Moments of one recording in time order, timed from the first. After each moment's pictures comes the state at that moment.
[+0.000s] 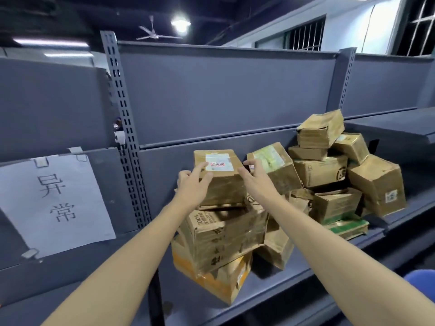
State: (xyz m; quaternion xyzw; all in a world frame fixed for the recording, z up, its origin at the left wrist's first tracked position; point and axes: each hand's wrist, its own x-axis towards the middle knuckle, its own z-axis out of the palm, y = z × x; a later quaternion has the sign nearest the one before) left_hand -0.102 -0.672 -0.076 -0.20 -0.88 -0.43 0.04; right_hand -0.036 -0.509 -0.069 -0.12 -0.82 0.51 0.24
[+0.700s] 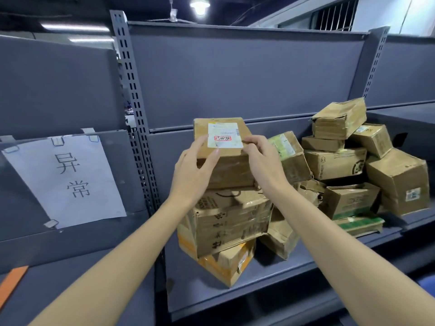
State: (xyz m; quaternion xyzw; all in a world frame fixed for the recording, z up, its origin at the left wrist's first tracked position) left_hand -0.044 -0.682 -0.053 -0.24 -0.80 -0.52 0.19; right_hand -0.012 -0.525 -0.040 -0.05 -0.77 0.56 0.31
